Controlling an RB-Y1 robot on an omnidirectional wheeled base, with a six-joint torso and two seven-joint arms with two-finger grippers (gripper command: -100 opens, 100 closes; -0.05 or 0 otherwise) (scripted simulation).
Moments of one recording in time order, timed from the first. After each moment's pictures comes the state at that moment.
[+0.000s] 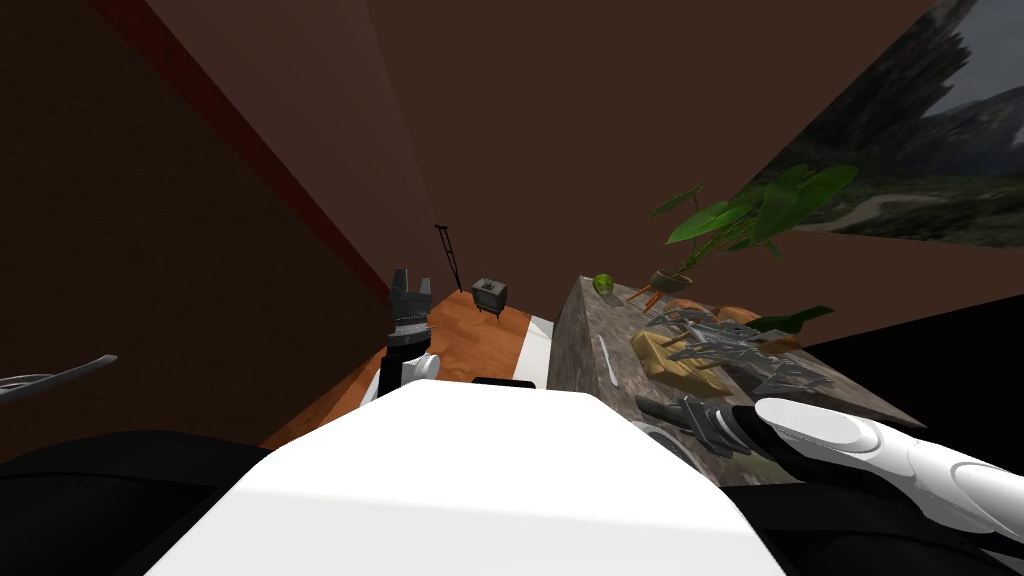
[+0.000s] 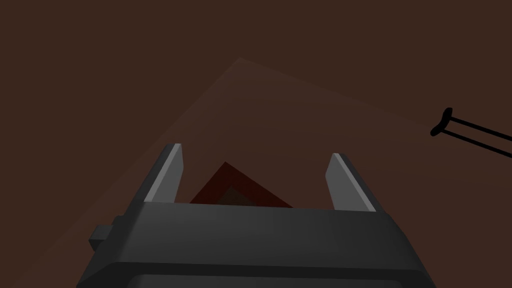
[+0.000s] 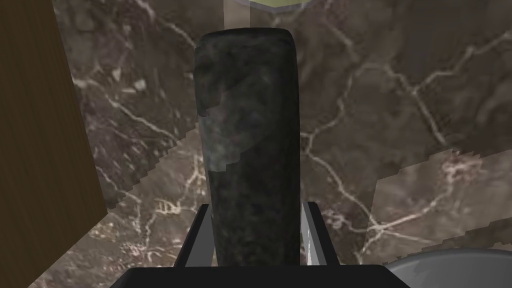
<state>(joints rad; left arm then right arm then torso) 0.49 -0.03 0.03 -2.24 0.03 -0.52 0.01 0.54 -1.81 0.62 -1.48 0.83 -0.39 0.47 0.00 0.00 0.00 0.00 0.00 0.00</state>
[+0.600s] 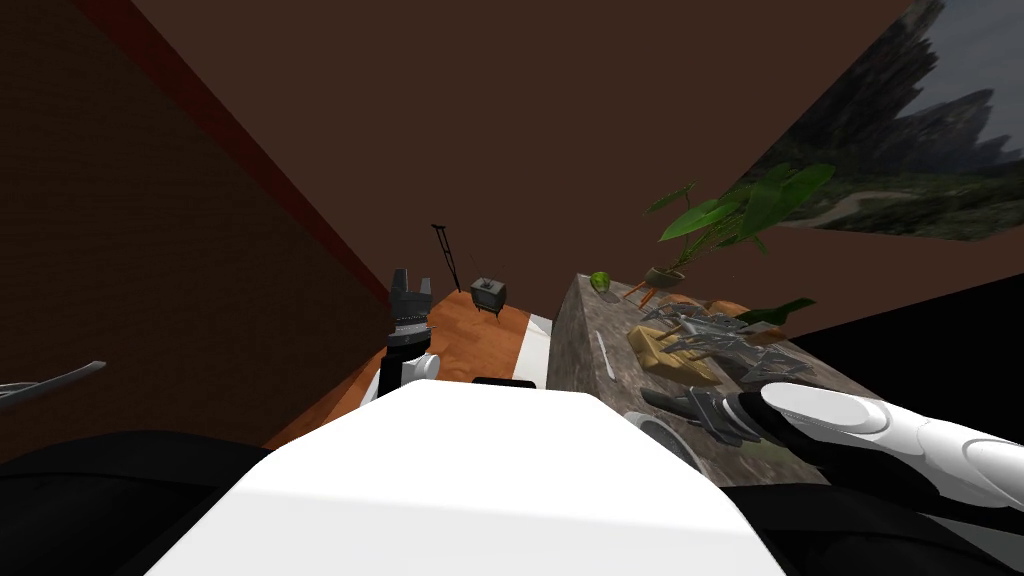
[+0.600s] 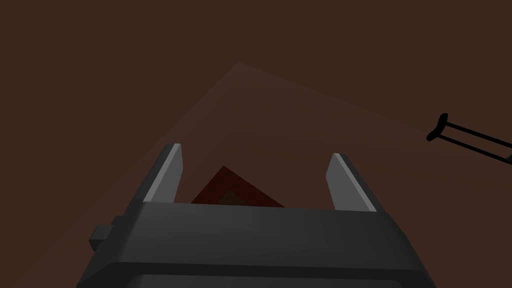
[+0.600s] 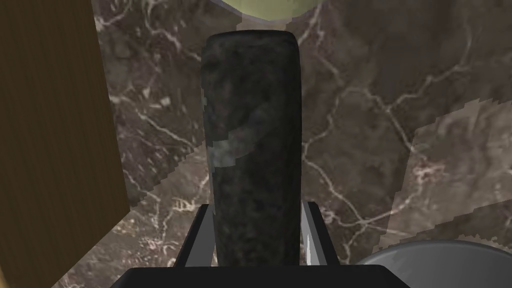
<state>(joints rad) 0.49 -0.03 0.03 -2.24 0.03 -0.52 0.01 0.54 -1.89 0.59 -1.47 0.82 -0.44 0.46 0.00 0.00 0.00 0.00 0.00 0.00</state>
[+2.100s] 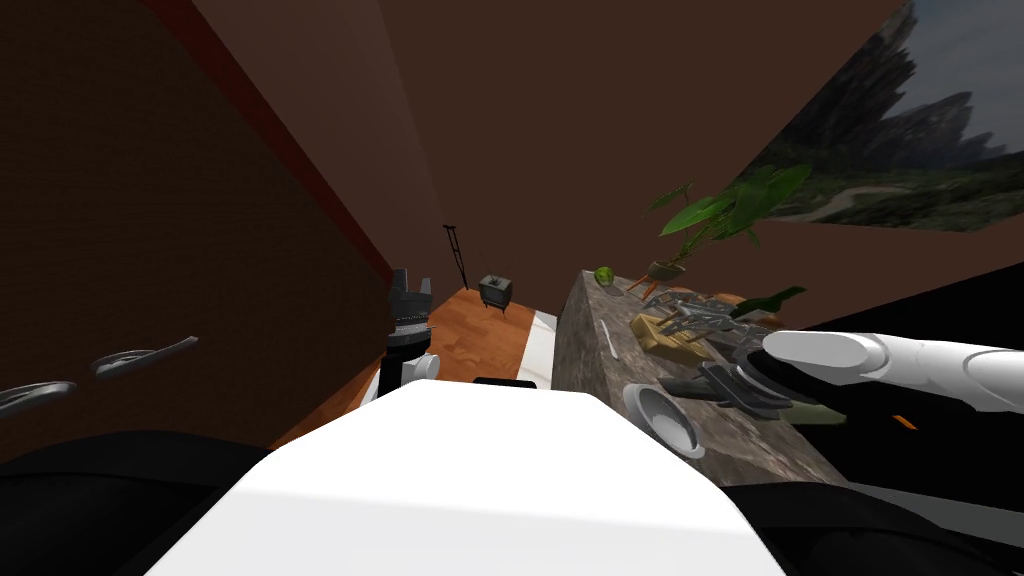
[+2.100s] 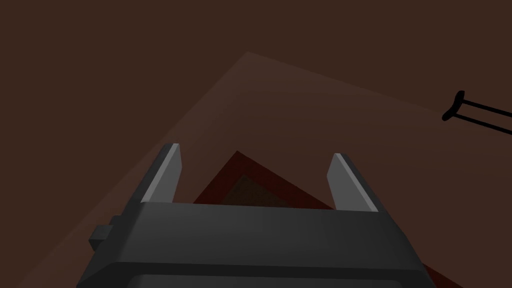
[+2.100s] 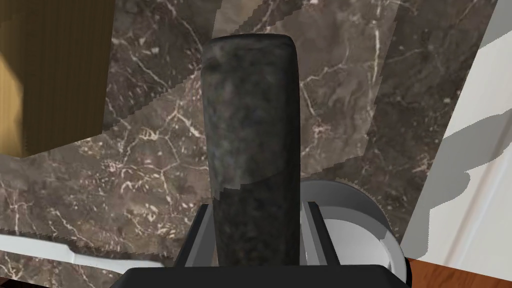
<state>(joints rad) 0.49 -0.03 0.03 -2.24 0.03 -0.52 0.01 0.58 -2.19 0.49 -1.50 0.84 -0.63 0.46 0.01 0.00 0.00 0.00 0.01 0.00</state>
